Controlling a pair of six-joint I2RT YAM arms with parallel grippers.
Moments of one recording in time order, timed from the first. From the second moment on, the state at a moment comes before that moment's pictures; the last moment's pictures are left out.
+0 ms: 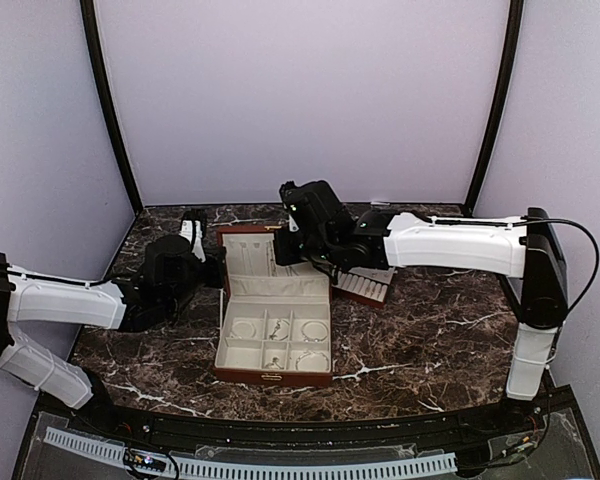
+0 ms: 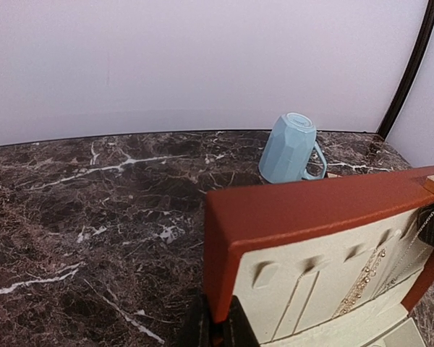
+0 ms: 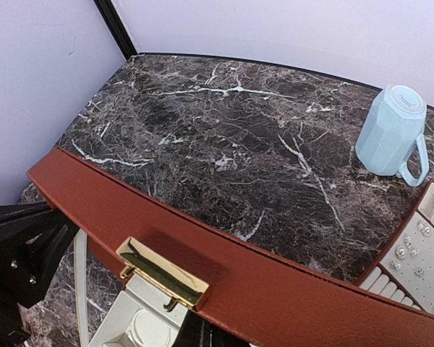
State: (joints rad) left arm -0.76 1.34 0.60 0.44 -0.43 -0.31; right arm 1.03 1.90 1.58 -0.27 0.33 0.47
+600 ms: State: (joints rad) left arm -0.81 1.32 0.58 0.44 -0.45 -0.34; right arm 1.04 1.92 1.65 -0.39 0.39 0.58
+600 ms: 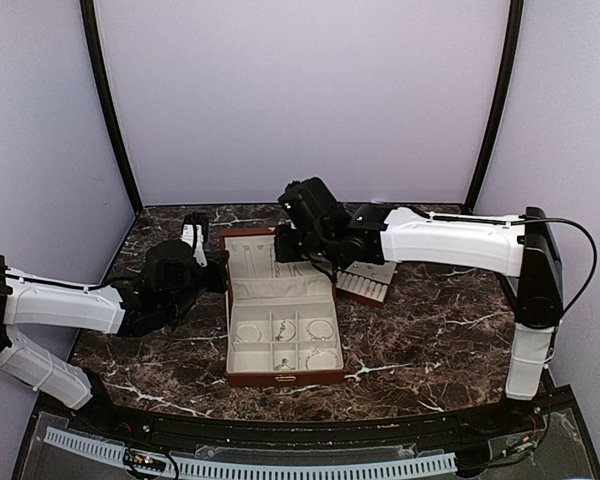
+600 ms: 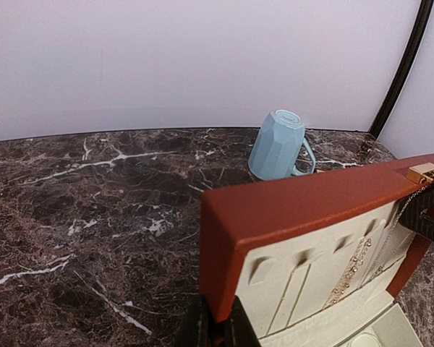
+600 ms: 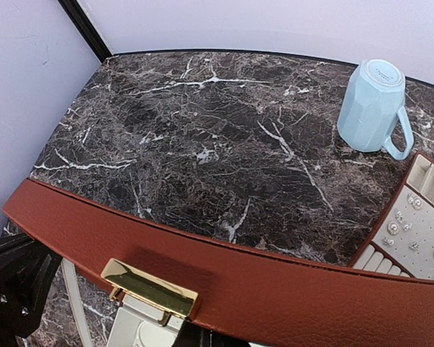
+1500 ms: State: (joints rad) left arm -0.82 1.33 0.59 0.44 -0.45 -0.34; right arm 1.01 1.91 1.68 -0.48 0.30 0.64
